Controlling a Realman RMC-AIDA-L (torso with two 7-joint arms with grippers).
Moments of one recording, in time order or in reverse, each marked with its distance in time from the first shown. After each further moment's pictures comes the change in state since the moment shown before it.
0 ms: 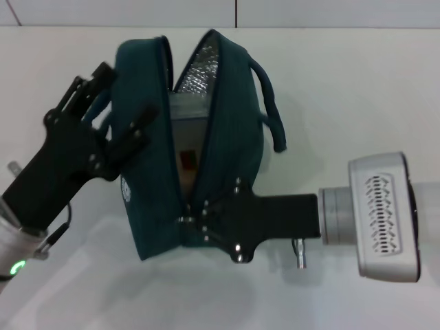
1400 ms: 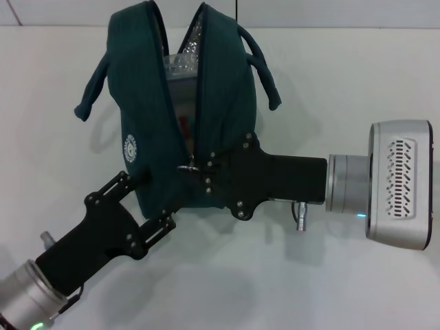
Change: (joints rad) left arm 0.128 -0.005 0.204 0.025 0.020 -0.212 0.019; right arm 0.045 0.000 0.026 0.093 0.198 -0.053 -0.120
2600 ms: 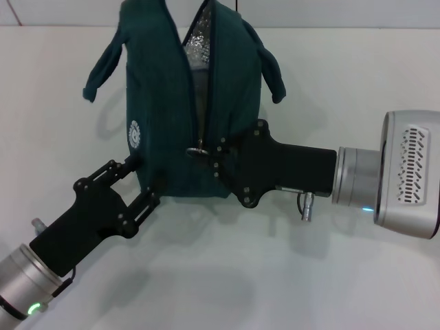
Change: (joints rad) left arm -0.026 0.005 -0.007 -0.004 -0.071 -0.079 0.002; right arm -0.013 0.000 0.020 0.021 0.051 -0.012 0.009
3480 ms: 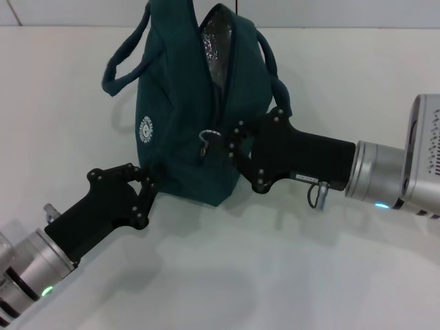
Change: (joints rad) left arm -0.046 -0.003 0.008 0.020 0.012 -0.117 0.086; right arm -0.054 0.000 0.052 -0.014 0.033 -0.036 0.123
